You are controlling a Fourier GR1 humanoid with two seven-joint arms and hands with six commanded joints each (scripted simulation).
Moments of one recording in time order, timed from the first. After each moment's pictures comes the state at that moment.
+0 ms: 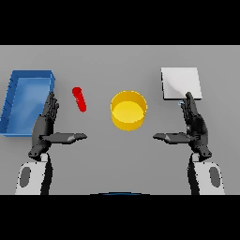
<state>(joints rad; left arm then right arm) 0.00 0.00 0.00 -1.57 0.00 0.00 0.00 0.00 0.00 0.00 -1.57 0.00 0.00 0.00</state>
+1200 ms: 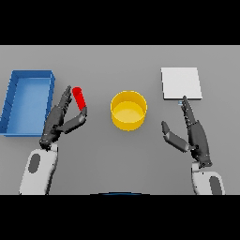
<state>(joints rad) -0.14 0.04 -0.07 -1.45 -0.15 -0.01 0.06 0.10 -0.06 0.11 -1.70 0.20 -0.02 -0.10</state>
